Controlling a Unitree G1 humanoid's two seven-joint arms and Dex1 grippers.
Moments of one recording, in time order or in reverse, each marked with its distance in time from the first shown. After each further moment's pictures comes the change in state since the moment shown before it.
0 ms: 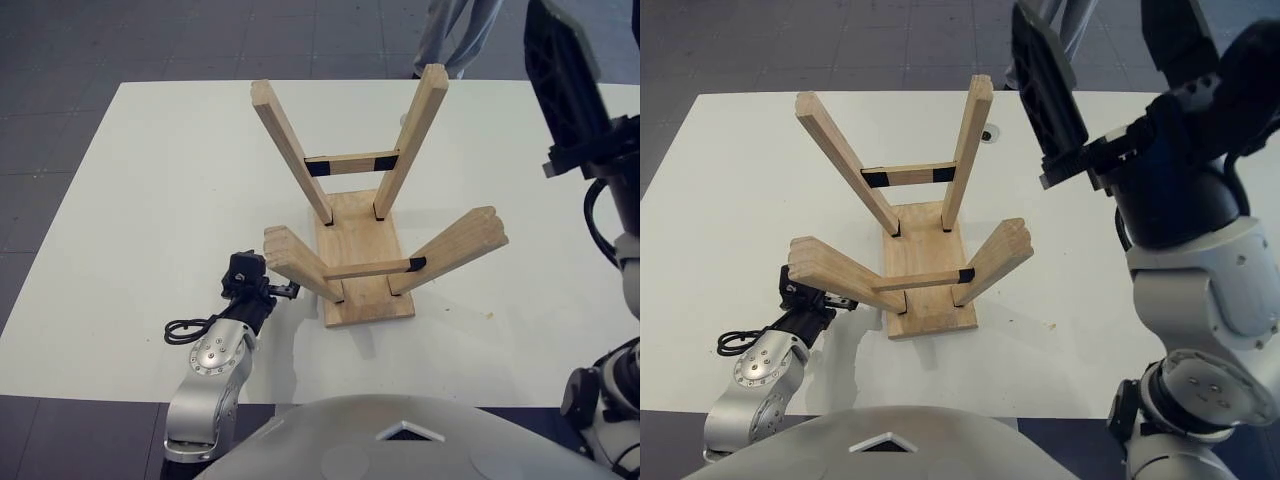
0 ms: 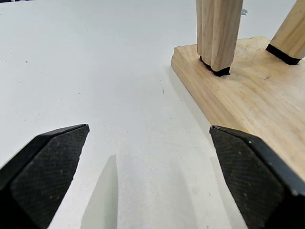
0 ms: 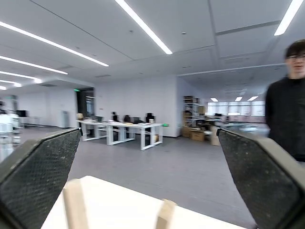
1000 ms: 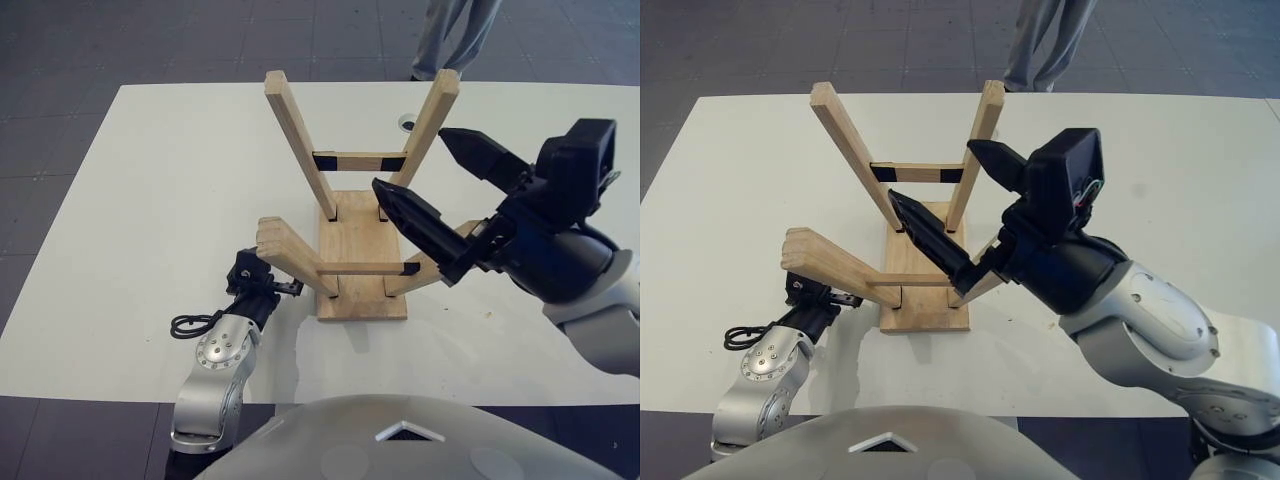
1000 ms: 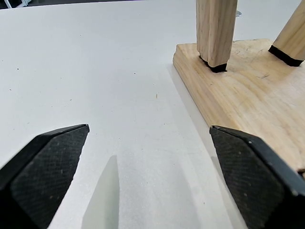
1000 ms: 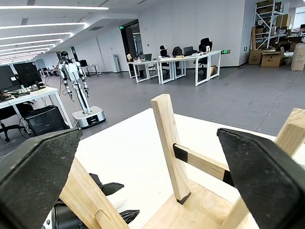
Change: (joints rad) left arm -0.016 -0.002 -0.020 0.032 0.018 -0.021 -0.004; right arm 0.144 -0.295 0.419 -0.042 0.246 -0.201 -0.159
